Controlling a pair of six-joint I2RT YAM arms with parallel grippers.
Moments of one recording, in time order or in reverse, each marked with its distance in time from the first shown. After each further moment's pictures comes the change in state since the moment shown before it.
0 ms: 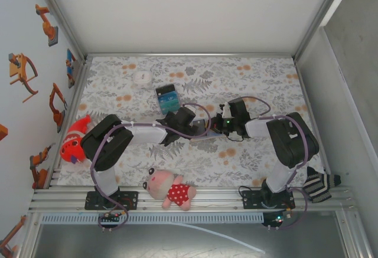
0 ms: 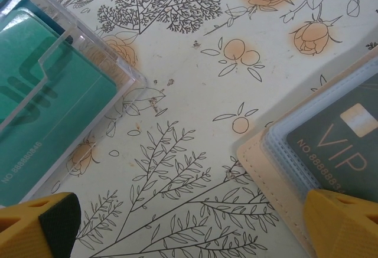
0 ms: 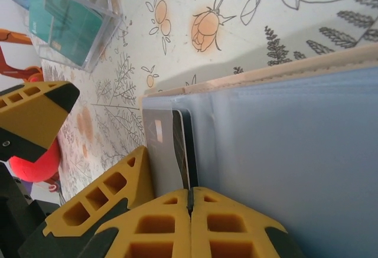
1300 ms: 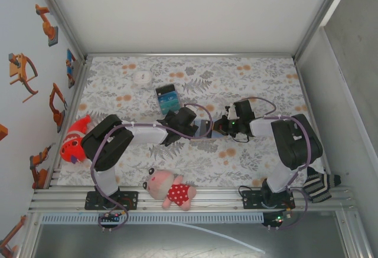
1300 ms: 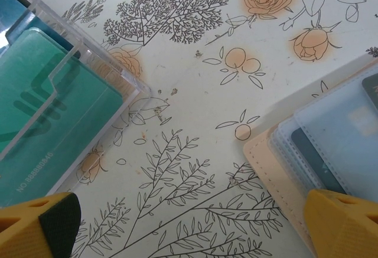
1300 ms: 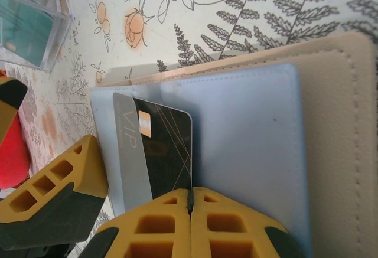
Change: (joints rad) left arm -0.006 0.002 0.003 0.014 -0.033 0.044; right arm -0.068 -0.032 -0.003 -0.155 0.030 -0.112
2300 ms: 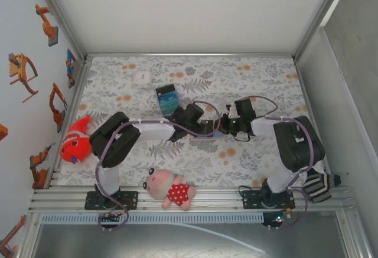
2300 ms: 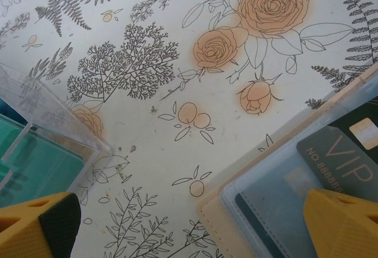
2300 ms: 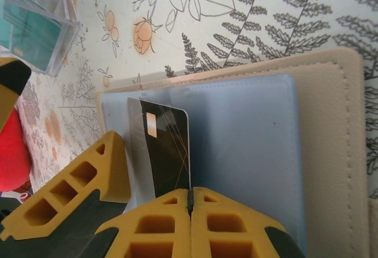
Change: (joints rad) left arm -0.025 0.081 0.134 -0.034 0.026 0.068; right arm -0.006 -0.033 0.014 -0.042 0.012 0.000
